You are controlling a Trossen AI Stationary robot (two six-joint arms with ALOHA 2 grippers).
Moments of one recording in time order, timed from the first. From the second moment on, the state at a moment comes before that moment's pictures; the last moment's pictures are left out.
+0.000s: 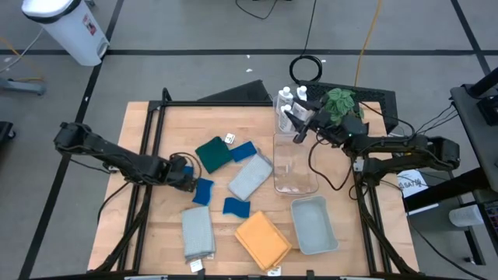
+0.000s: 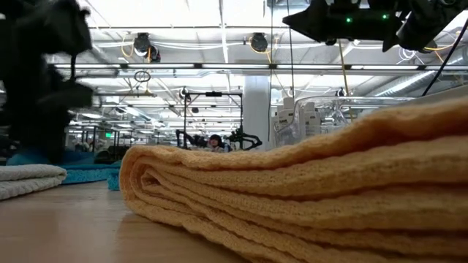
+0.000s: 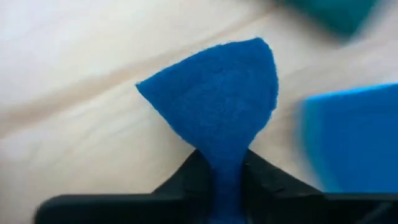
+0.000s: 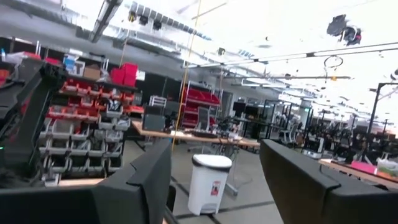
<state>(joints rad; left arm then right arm) -0.26 1.11 0.47 -0.73 -0.25 -1.37 -0.33 1.11 0.52 0.97 0.16 -0.25</state>
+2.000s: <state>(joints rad) 0.13 1.66 0.92 0.41 0.67 -0.32 0.07 1.42 0.64 0.67 0.03 -0.48</state>
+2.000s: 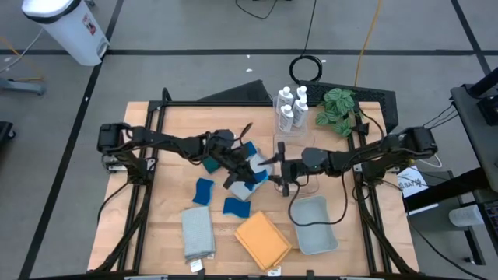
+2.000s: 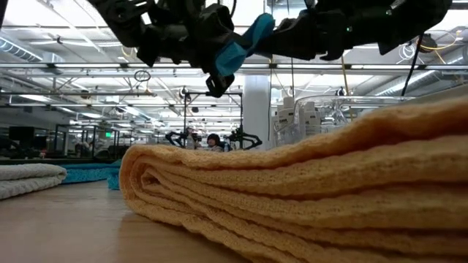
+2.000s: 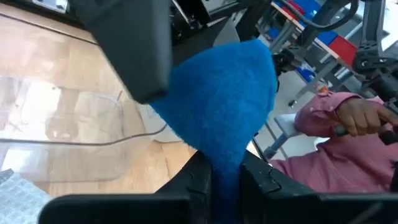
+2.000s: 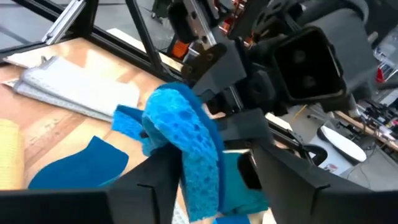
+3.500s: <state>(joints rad) 0.13 1.59 0.92 0.12 0.15 -0.31 -0.16 1.12 0.65 -0.28 0.38 -0.45</state>
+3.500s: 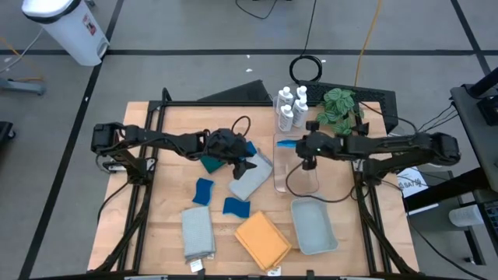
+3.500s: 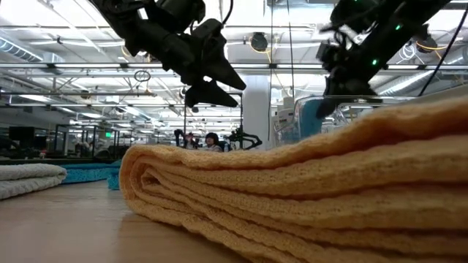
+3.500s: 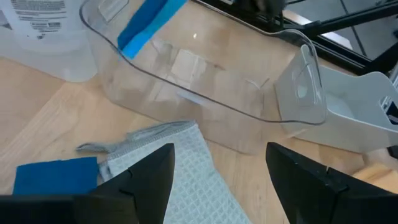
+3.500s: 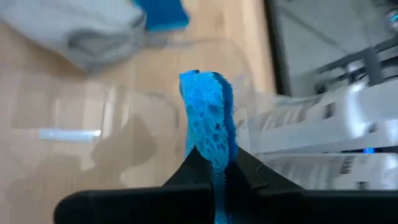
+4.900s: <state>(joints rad) 0.17 1.60 0.92 -0.15 -0.25 -0.30 -0.23 1.04 0.64 -0.10 0.15 -0.11</state>
